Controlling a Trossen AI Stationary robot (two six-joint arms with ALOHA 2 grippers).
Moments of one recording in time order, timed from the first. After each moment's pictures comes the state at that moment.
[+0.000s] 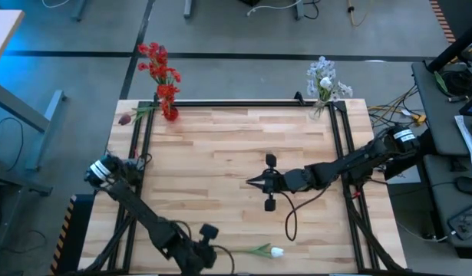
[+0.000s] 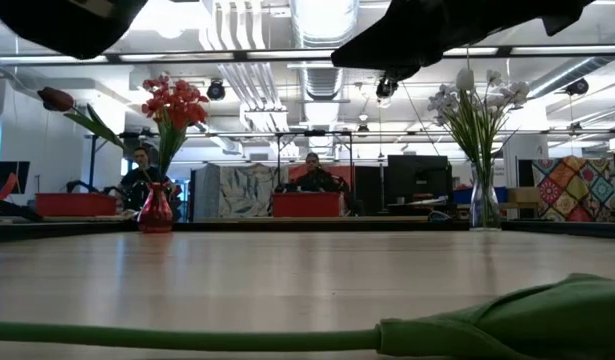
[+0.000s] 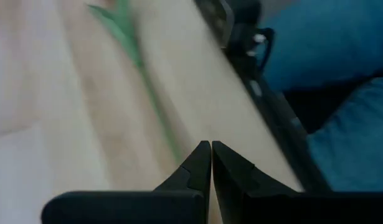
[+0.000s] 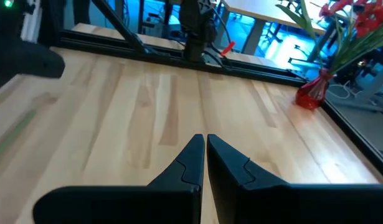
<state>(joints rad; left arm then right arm) -0.79 1.88 1.26 -0.32 -0.26 -0.28 0.29 1.51 0.76 0.44 0.37 -0.09</state>
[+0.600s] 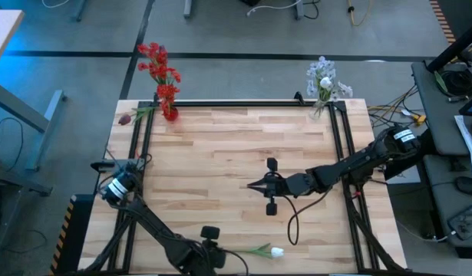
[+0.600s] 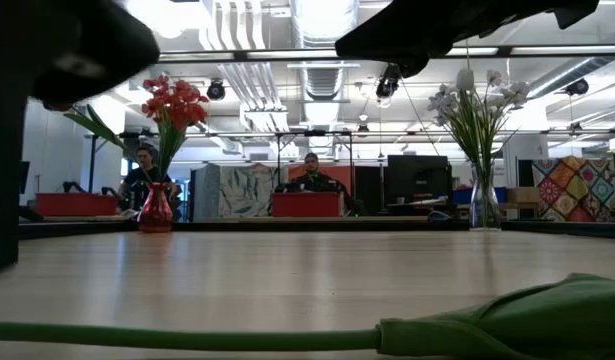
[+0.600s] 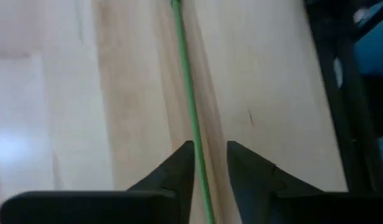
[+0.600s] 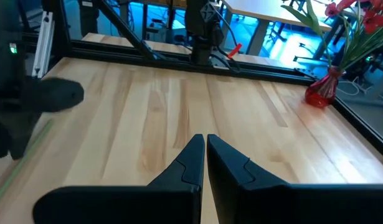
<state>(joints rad) -0.79 2.14 1.56 -0.68 -0.35 -0.55 0.34 1.51 0.76 0.45 0.39 -0.03</state>
